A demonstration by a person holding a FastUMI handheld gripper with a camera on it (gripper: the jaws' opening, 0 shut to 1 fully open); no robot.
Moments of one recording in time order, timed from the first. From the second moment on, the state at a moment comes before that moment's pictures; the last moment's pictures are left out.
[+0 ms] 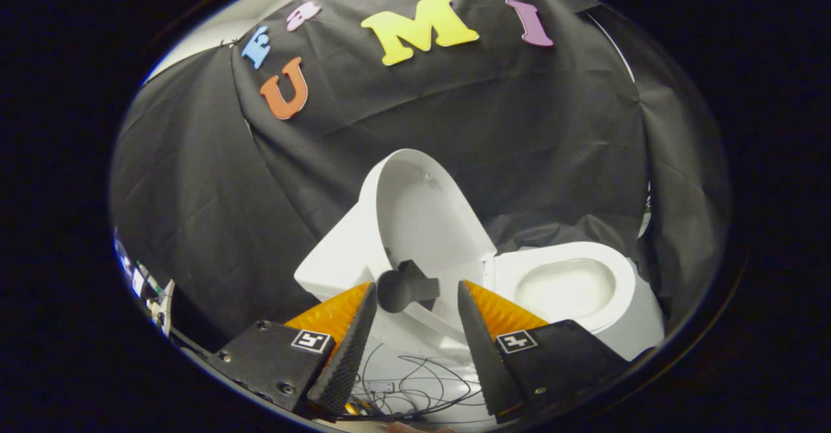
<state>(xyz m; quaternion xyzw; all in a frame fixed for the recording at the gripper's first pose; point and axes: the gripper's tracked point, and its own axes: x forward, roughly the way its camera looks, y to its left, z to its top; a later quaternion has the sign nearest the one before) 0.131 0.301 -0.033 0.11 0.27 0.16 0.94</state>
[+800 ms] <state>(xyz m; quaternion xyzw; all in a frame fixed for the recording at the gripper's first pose) 0.072 0.137 -0.031 0.03 0.19 0.08 0.98</state>
